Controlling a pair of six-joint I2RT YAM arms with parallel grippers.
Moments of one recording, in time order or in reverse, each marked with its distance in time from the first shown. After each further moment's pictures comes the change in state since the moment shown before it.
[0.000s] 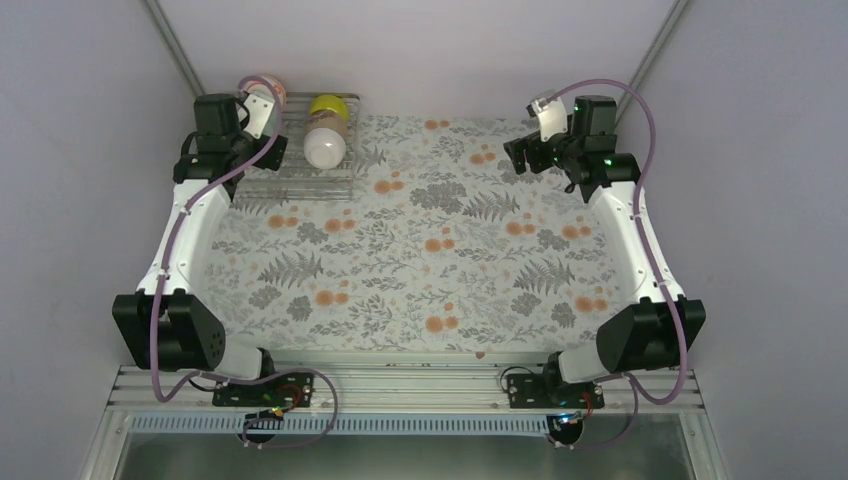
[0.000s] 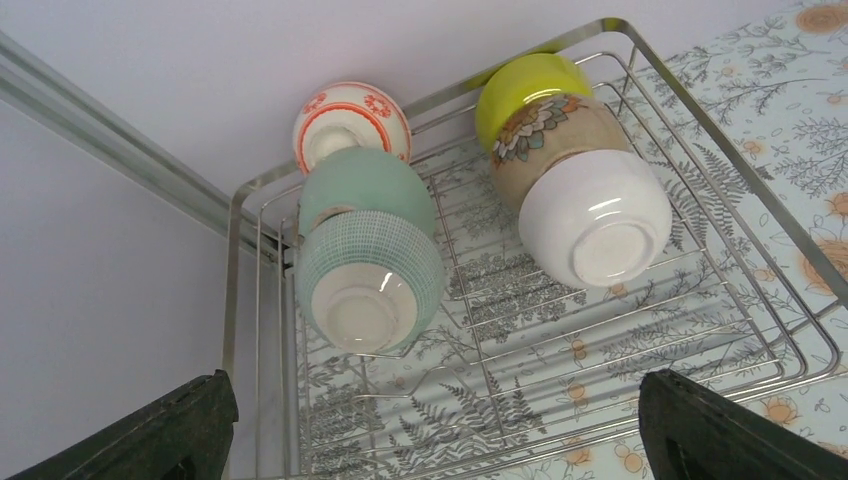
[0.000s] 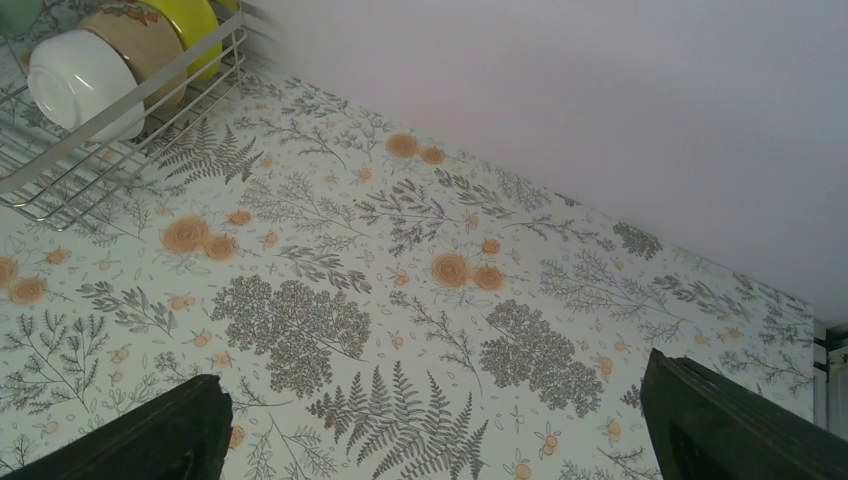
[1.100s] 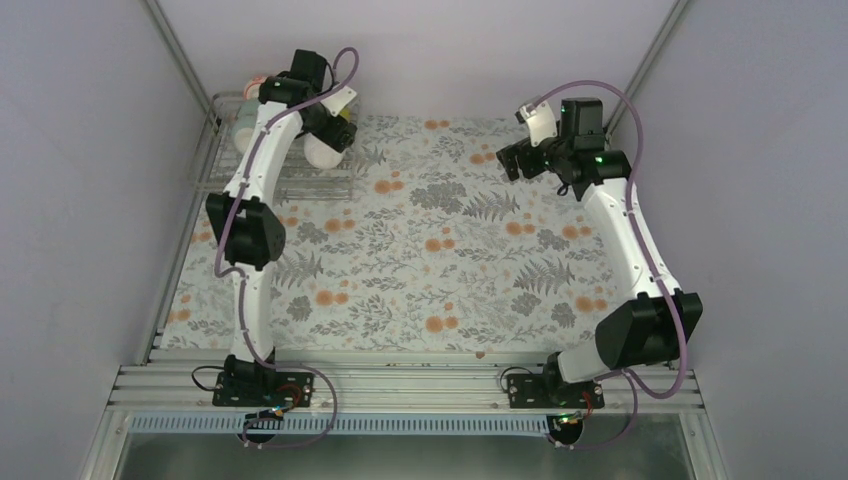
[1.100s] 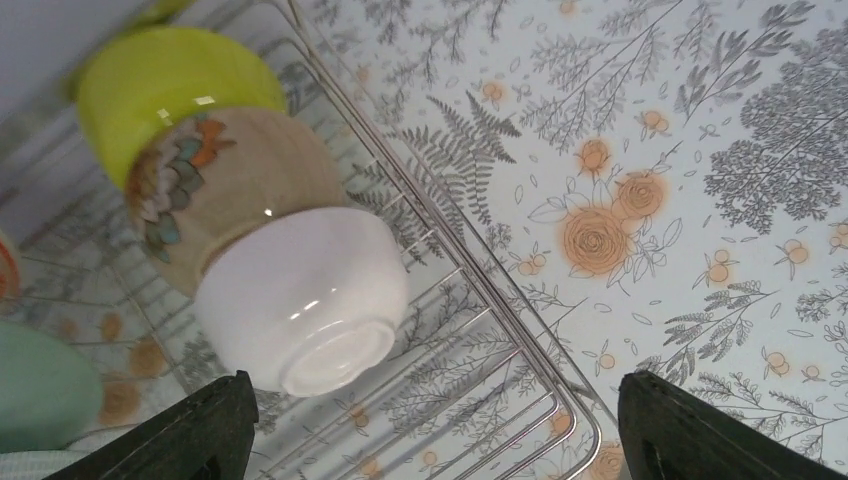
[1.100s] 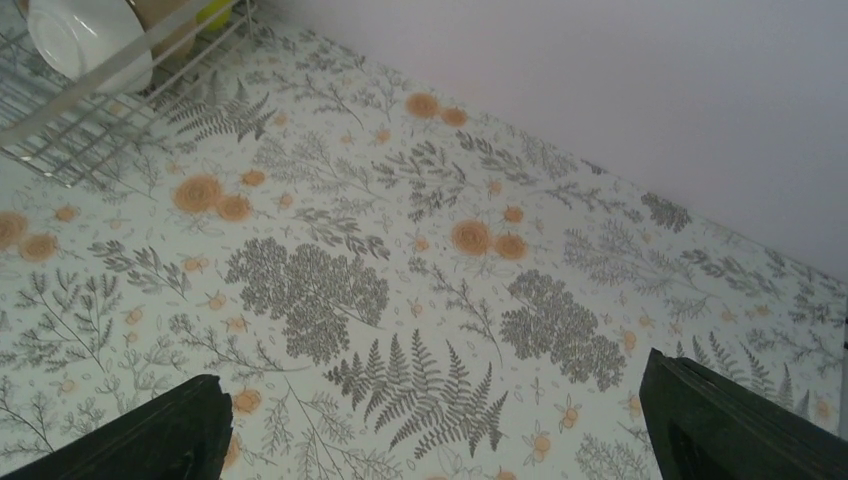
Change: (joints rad) left arm -0.222 0.749 0.949 -0.658 0.137 0.024; right arm 0.045 0.024 0.023 -0.064 0.031 -0.011
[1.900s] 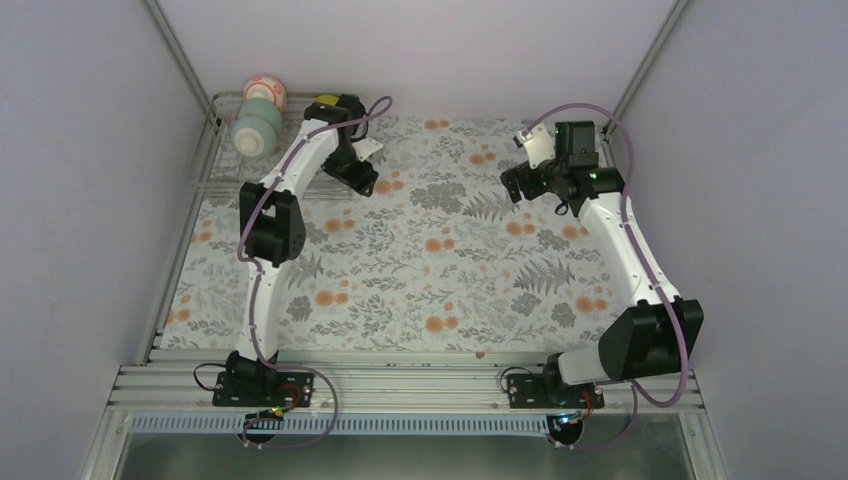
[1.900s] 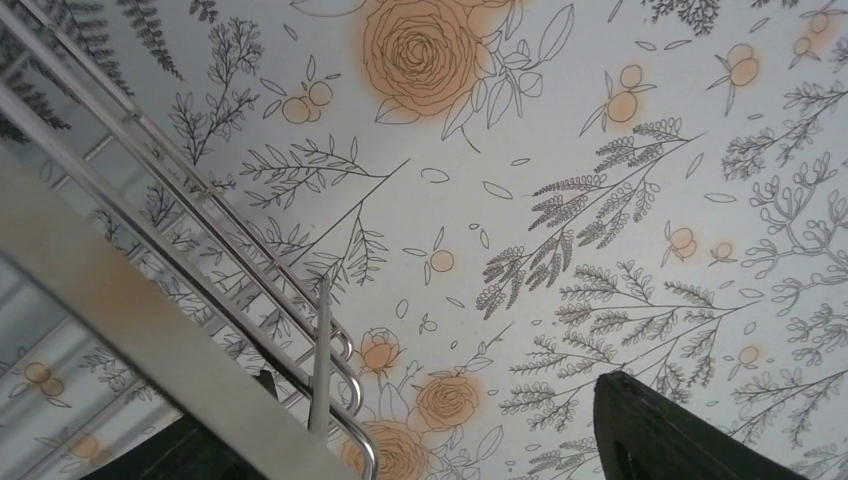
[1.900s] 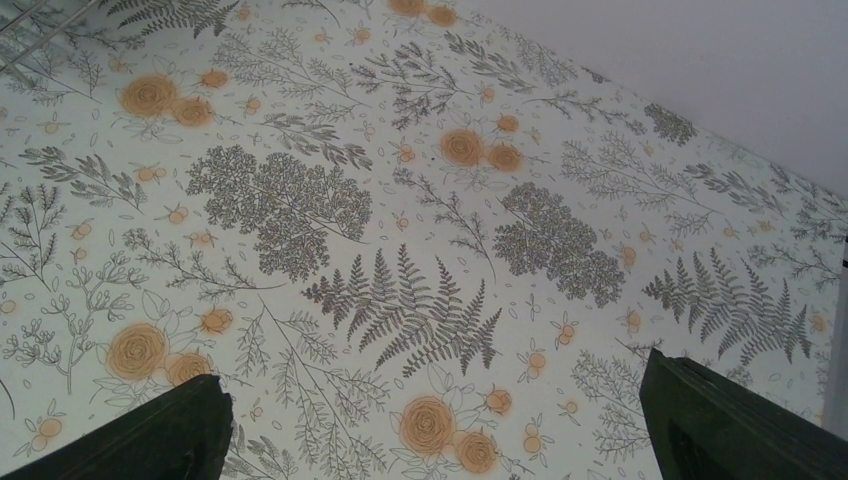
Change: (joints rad) left arm -0.107 0.171 -0.059 -0.180 0.022 -0.107; right arm 0.006 -0.058 -0.172 0.003 0.086 -0.036
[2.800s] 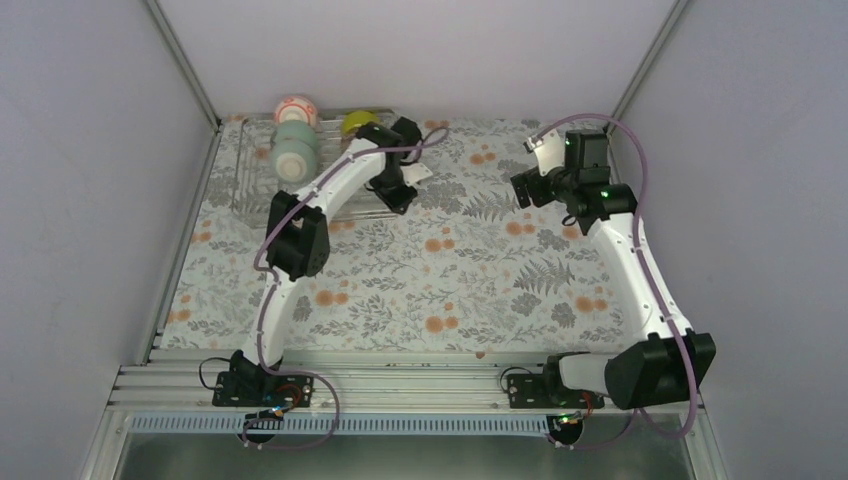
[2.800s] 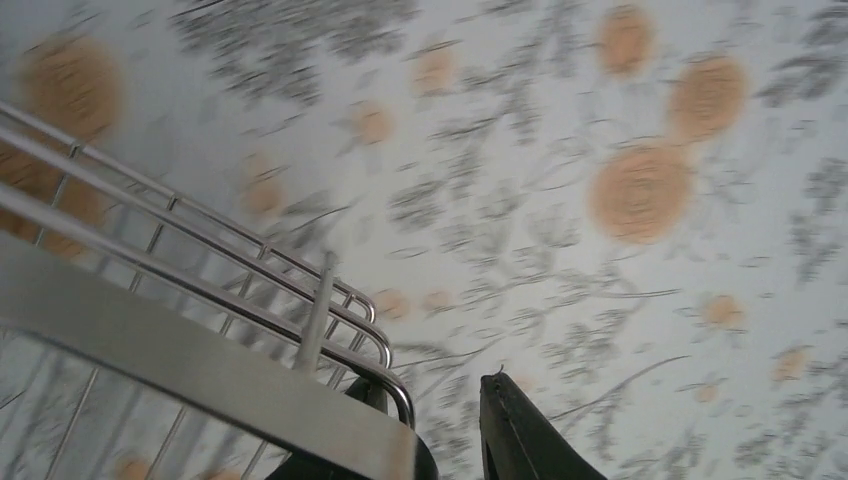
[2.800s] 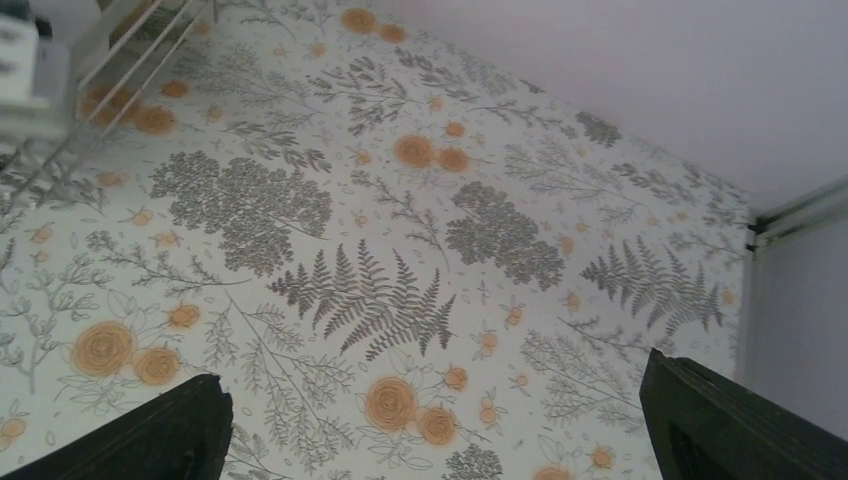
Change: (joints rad) left arm -0.225 -0.012 -0.057 0.026 -0.007 -0.007; right arm 0.000 -0.125 -0.066 0.005 0.076 0.000
